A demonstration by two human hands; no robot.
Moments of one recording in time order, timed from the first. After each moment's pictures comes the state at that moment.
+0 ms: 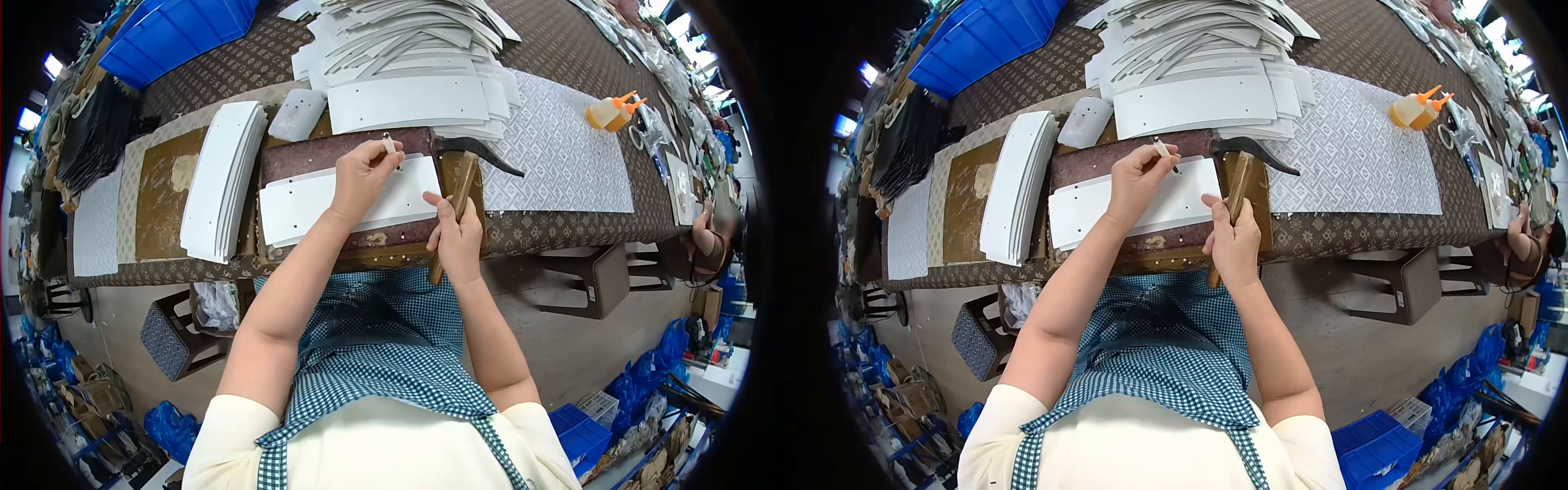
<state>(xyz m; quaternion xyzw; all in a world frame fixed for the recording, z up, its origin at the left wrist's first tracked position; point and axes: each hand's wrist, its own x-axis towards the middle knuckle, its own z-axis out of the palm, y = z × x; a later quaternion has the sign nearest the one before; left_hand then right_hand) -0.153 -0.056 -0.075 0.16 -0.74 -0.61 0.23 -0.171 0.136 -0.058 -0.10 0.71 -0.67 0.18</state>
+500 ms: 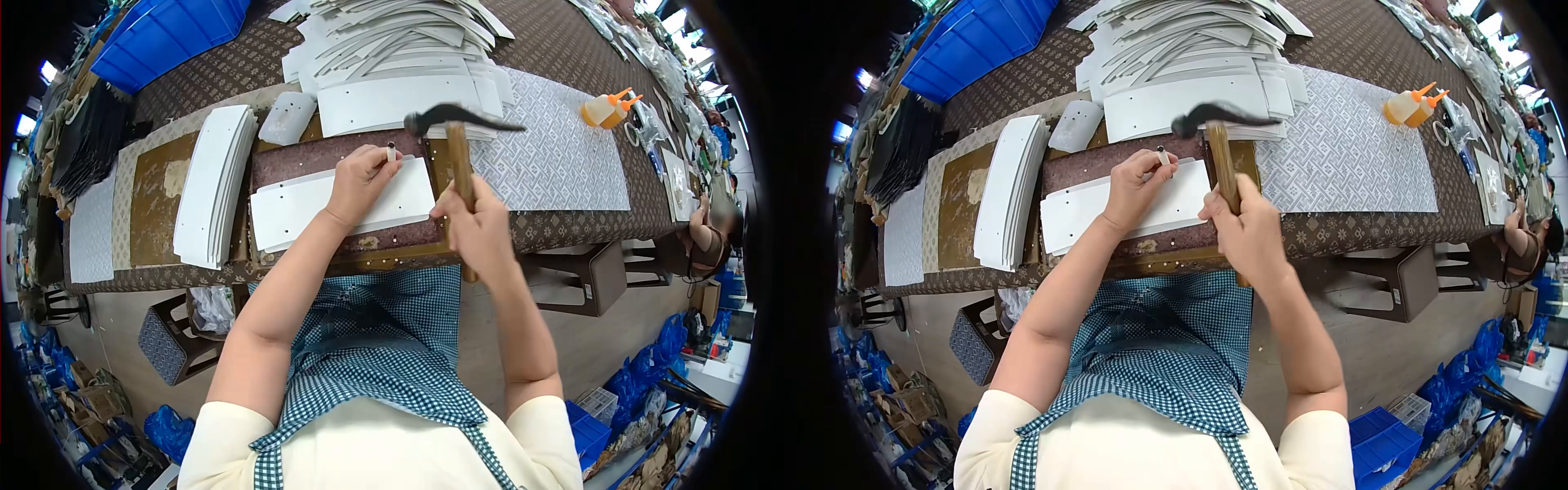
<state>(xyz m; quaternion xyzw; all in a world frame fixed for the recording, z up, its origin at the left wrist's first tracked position) -0.158 -0.057 -0.078 0.07 -0.85 -0.46 0.25 -0.200 0.149 0.010 -0.20 0.77 -0.57 0.22</state>
